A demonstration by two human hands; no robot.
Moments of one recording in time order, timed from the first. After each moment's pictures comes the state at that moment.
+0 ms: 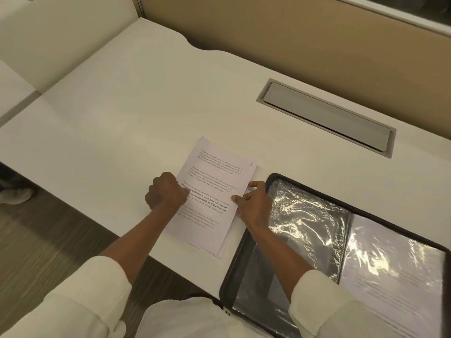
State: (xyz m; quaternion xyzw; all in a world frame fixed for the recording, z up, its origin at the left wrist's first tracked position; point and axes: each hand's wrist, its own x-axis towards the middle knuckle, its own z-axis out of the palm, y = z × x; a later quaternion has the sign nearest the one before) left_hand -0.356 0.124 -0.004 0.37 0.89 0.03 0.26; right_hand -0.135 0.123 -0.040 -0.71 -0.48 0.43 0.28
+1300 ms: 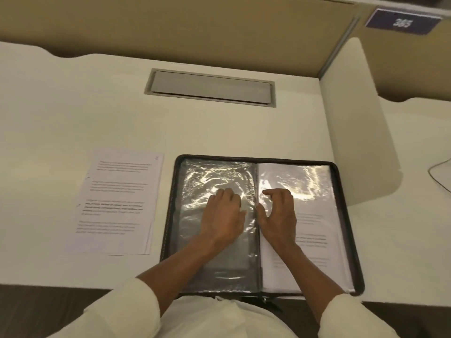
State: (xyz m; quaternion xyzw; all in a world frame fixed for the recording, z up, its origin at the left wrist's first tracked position) left_hand -0.048 0.033 -0.013 0.84 0.50 0.09 0.18; right_hand 0.118 -0.021 -0.035 -0.78 -0.54 0.10 0.30
